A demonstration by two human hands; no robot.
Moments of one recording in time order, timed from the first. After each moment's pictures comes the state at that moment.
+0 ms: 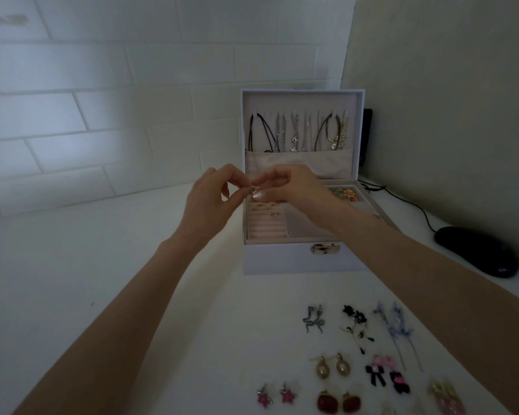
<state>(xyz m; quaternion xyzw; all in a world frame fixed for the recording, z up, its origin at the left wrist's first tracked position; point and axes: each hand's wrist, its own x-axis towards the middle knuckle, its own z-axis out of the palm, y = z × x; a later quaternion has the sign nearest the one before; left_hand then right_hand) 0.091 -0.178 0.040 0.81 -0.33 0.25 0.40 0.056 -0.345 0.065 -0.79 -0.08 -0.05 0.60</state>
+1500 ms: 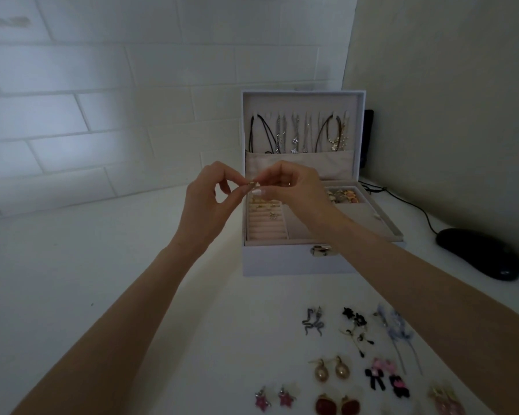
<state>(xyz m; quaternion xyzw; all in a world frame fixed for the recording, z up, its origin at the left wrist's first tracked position) 0.077 -0.176 0.043 0.76 -0.33 0.26 0.50 0.040 -0.337 0.064 -0.75 -0.11 -0.15 0.63</state>
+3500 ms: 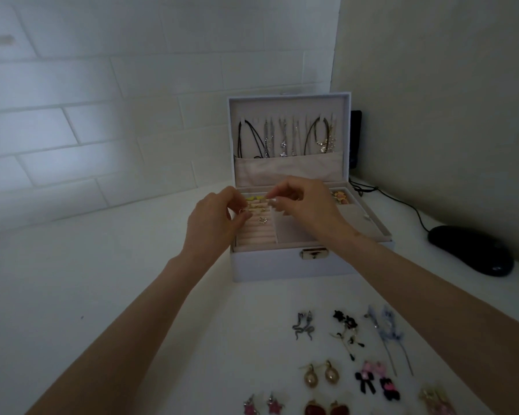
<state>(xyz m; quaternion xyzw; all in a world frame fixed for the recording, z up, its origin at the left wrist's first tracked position) 0.081 -0.198 0.027 0.88 -0.25 0.21 0.34 0.043 -0.367 0.043 -0.83 -0.05 -0.22 0.51</state>
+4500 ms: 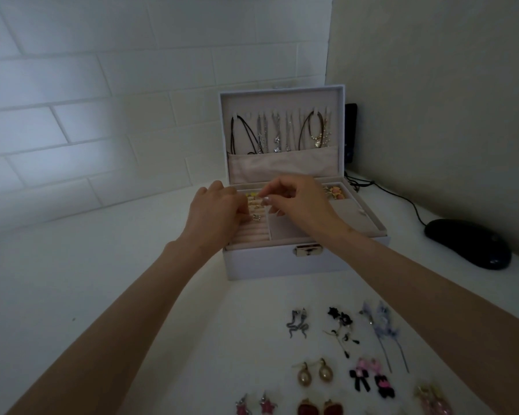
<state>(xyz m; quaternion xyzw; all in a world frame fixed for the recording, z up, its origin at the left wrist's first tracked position) 0.086 -0.212 0.040 0.92 -0.31 0.22 0.07 0.045 -0.368 0.039 -0.82 -0.05 -0.21 0.52</state>
